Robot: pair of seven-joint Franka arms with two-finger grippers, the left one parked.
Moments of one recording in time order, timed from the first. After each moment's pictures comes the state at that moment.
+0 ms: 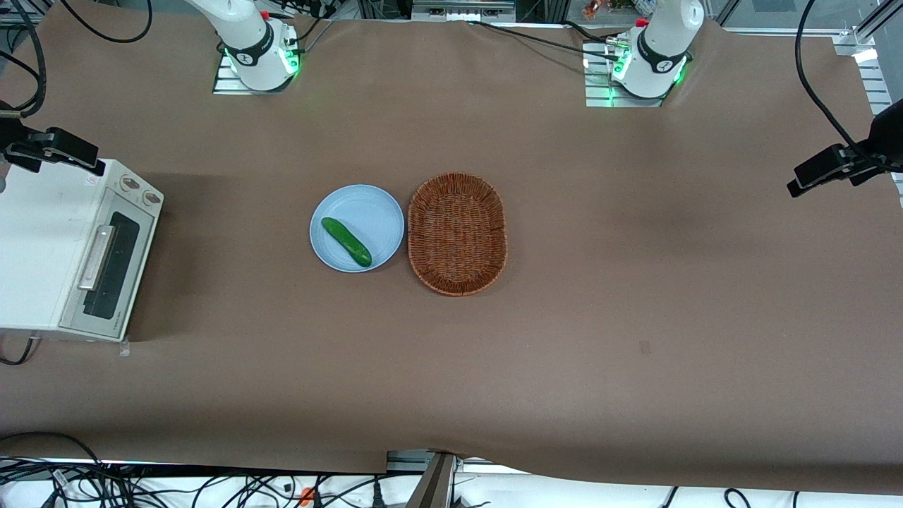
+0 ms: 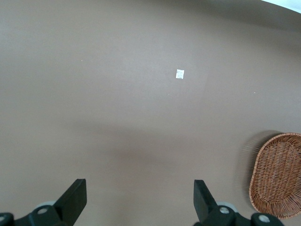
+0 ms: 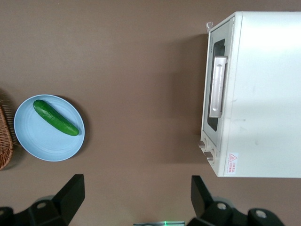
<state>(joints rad) 0.17 0.09 -0.21 -1.44 0.00 1.44 0.00</state>
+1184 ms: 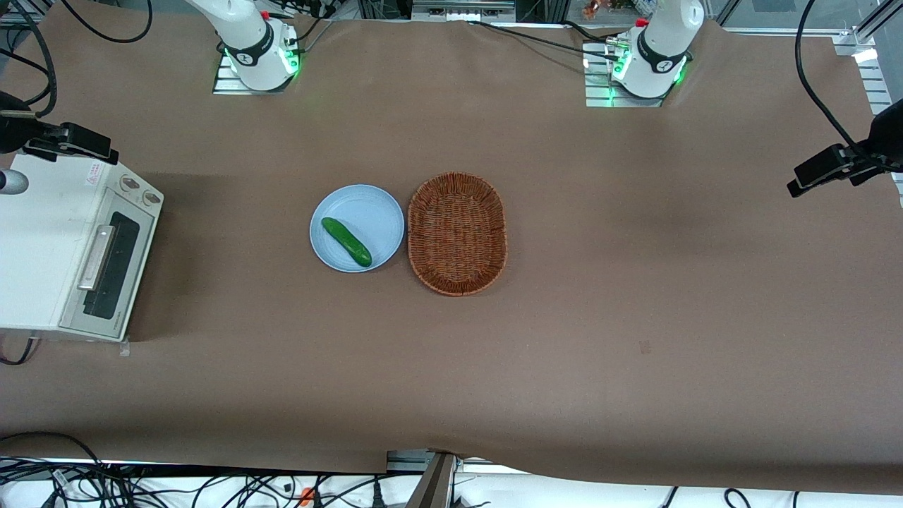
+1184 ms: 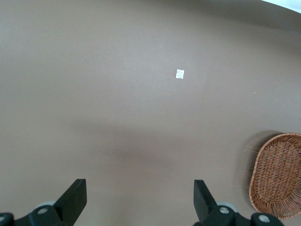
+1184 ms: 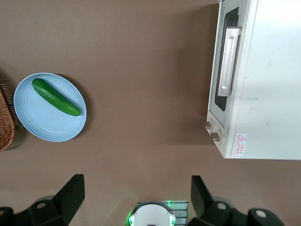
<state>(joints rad) 0.16 0.10 -0.21 -1.45 0.02 1.36 0.00</state>
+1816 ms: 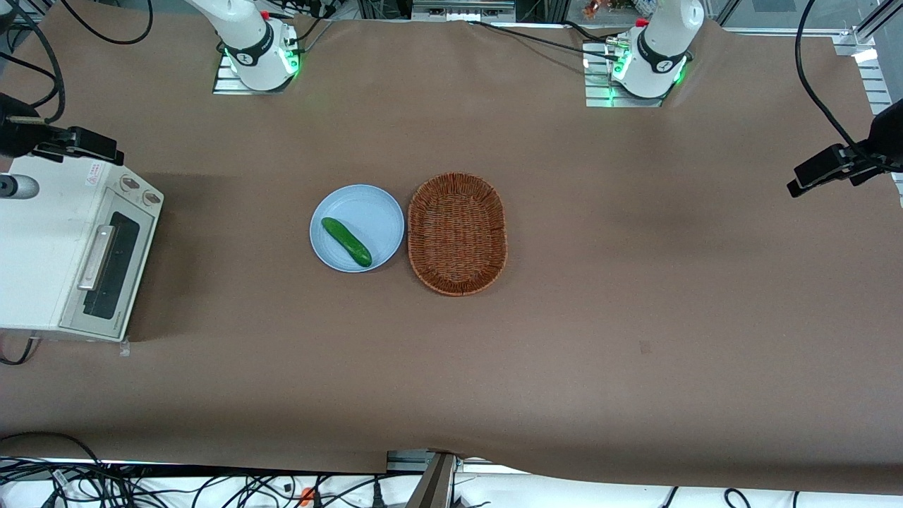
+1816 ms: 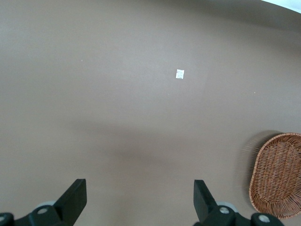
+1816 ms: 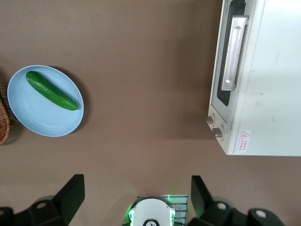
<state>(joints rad) 0.16 0.13 -0.21 -1.47 0.02 1.35 0.00</state>
